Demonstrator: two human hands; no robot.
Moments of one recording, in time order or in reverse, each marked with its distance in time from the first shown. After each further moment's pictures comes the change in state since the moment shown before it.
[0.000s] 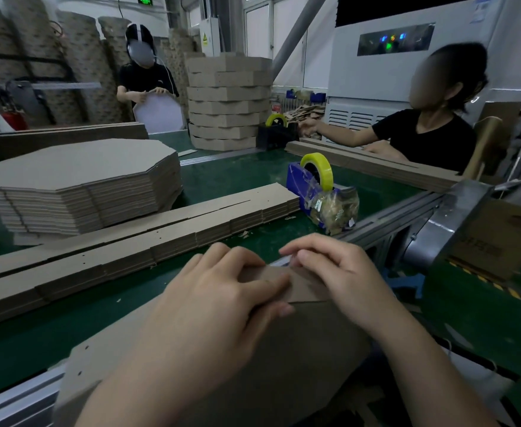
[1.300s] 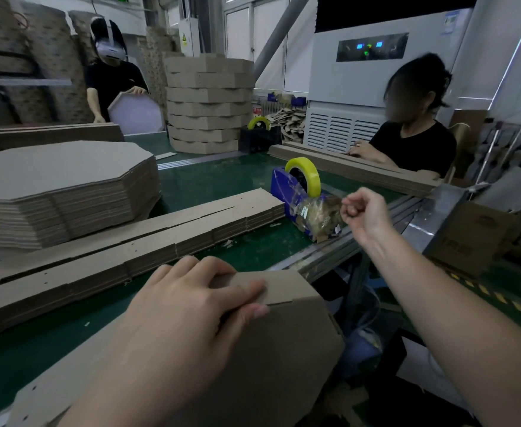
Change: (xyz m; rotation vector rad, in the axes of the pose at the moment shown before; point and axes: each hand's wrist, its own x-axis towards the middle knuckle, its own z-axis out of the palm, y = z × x) left_hand 0.012 -0.020 0.014 0.019 0.056 -0.061; right_hand 0.129 0.131 -0.087 0.824 0.646 0.424
